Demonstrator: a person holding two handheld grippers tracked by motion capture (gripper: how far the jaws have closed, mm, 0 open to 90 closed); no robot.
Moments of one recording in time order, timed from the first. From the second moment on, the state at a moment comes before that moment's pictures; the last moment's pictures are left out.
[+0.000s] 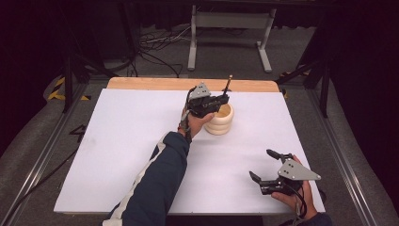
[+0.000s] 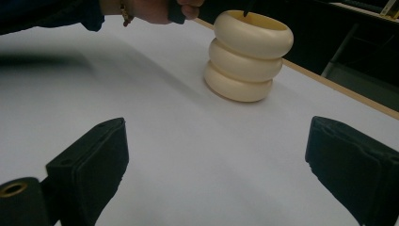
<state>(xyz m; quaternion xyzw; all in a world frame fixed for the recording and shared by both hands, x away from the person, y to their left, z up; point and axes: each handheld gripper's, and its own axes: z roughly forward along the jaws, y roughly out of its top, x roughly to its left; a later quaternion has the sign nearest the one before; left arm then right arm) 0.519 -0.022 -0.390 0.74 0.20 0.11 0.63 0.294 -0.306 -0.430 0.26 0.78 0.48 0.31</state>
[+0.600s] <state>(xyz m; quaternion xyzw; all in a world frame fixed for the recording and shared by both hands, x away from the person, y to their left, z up) 0.515 -0.018 -0.402 0.75 0.19 0.11 0.62 0.294 -0.305 -0.430 0.26 0.78 0.48 0.31</state>
